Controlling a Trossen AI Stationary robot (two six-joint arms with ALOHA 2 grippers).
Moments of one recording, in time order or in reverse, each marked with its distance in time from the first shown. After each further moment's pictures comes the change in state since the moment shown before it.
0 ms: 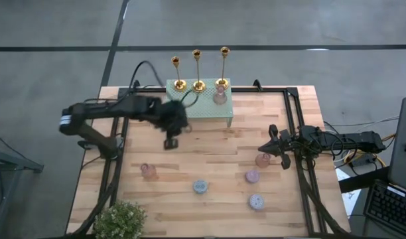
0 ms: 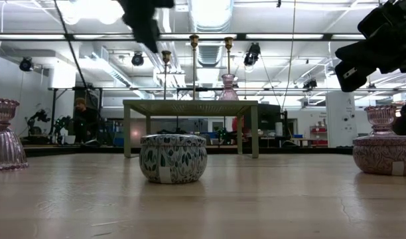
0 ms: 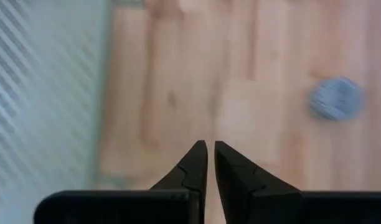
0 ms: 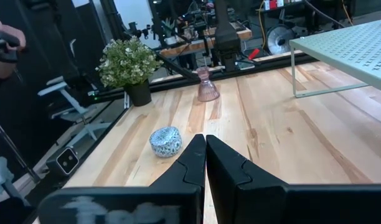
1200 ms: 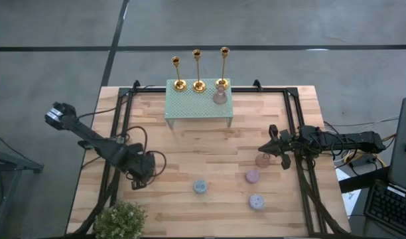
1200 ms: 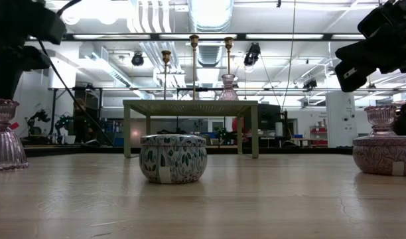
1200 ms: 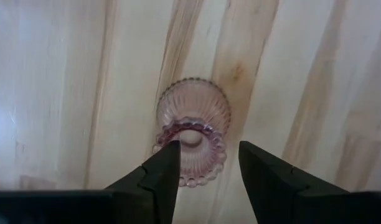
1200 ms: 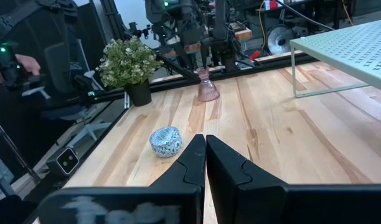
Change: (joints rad) left arm -0.653 -0.256 -0.623 0.007 -0.090 -0.782; right arm 0.000 0.000 0.000 0.000 0.000 0.000
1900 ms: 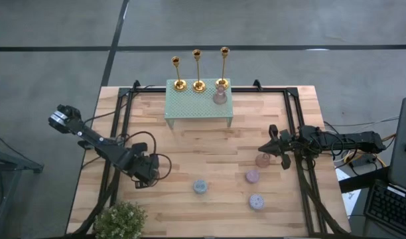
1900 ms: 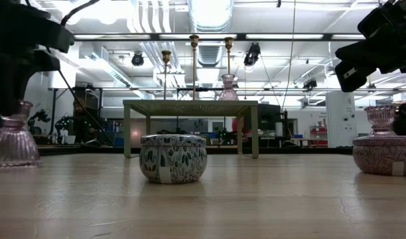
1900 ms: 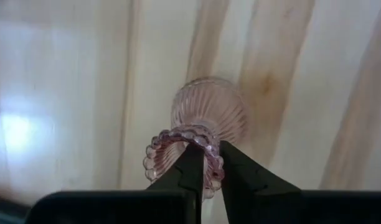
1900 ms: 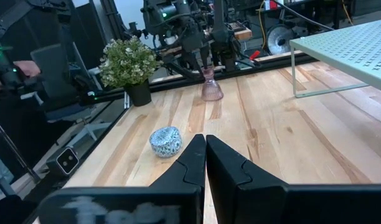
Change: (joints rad) left arm 0.004 0.102 0.017 0.002 -0.095 0.081; right arm 0.000 0.000 0.000 0.000 0.000 0.000
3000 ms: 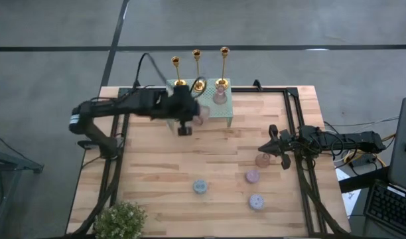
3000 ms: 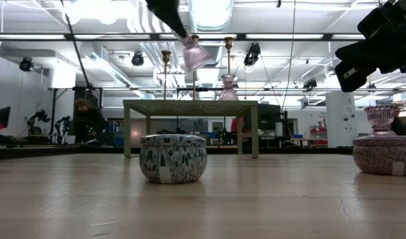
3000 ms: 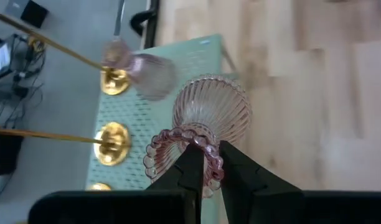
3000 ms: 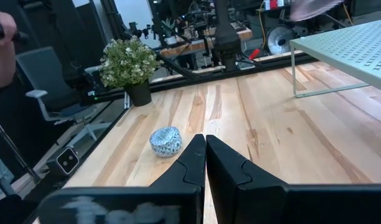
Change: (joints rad) left arm 0.646 0.271 0.816 0.118 -0.162 0.951; right arm 0.000 0.000 0.000 0.000 0.000 0.000
